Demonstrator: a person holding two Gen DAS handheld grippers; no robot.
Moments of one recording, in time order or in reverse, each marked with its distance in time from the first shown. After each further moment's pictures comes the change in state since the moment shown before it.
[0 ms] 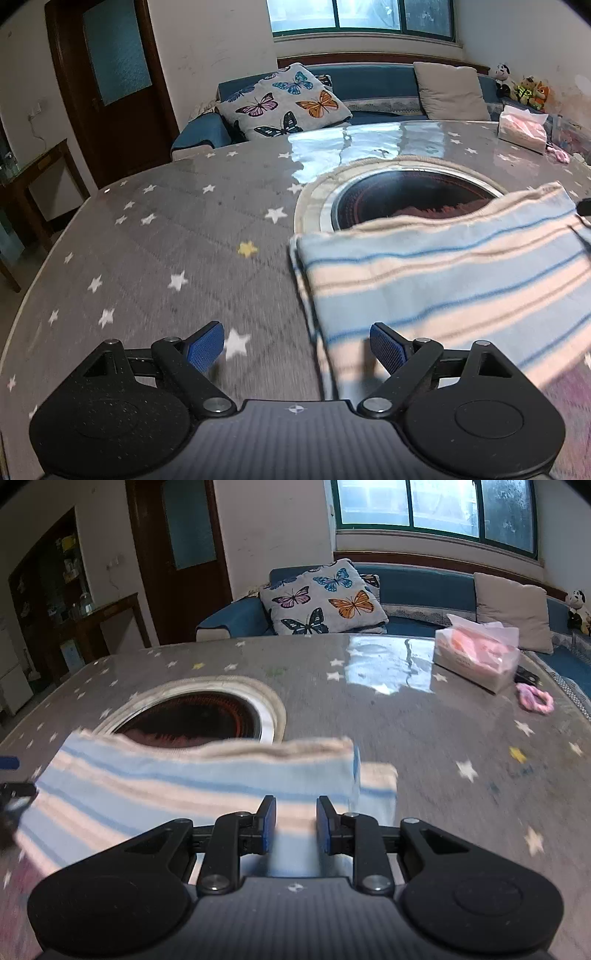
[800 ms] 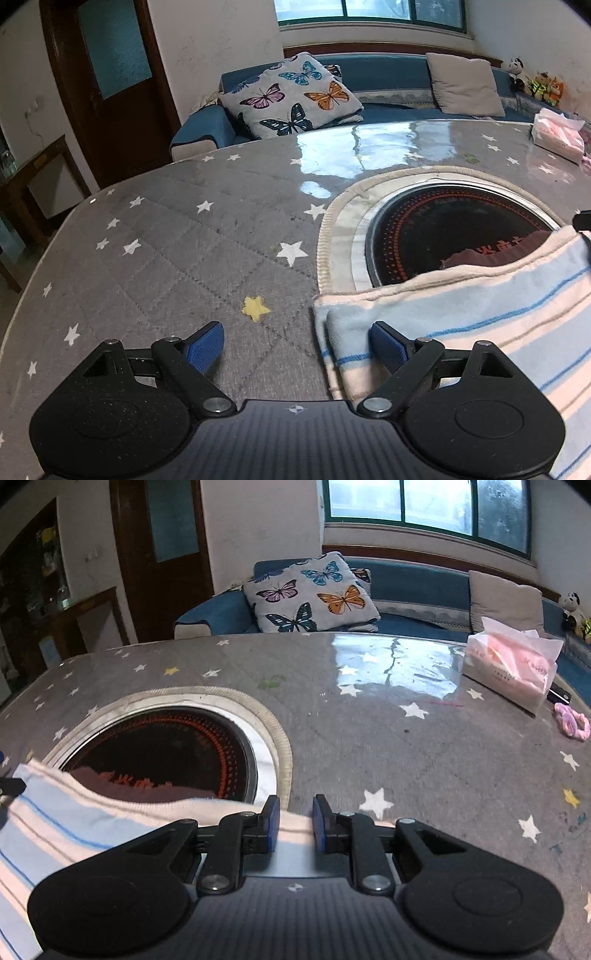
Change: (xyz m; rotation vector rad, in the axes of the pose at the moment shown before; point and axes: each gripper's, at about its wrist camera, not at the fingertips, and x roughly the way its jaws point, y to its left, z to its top) left arm 0.071 0.017 0.048 -0.011 0.039 0.015; right arm 0.085 0.027 0.036 0.001 0.016 -0.069
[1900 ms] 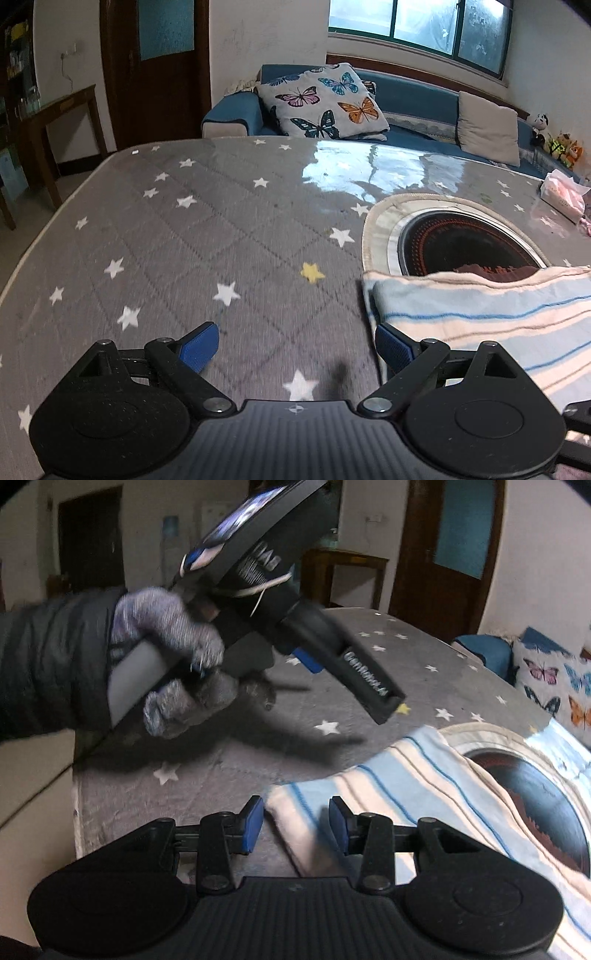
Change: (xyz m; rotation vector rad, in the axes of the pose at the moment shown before) left arm -0.052 0.055 -0.031 -0.212 0.000 -0.054; right arm -0.087 0.274 -0.074 -0.684 0.017 0.525
